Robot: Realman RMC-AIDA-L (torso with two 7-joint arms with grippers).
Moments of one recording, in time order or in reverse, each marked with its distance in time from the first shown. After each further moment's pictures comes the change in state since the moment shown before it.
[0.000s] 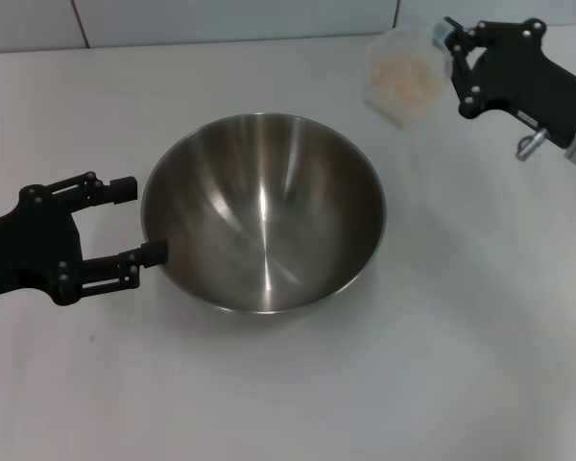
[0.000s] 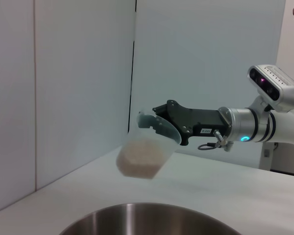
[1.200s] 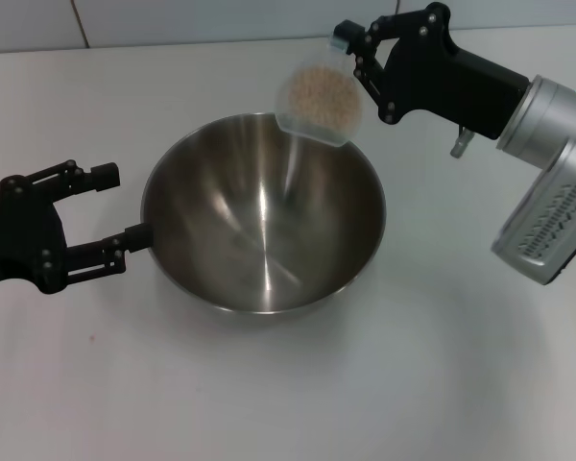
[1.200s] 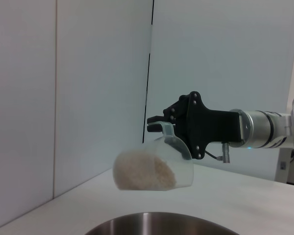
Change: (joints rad) left arm 0.018 0.000 -0.025 -0.002 -0.036 -0.007 0.001; right arm 0.096 0.005 -0.176 0.014 0.019 -0.087 -0.735
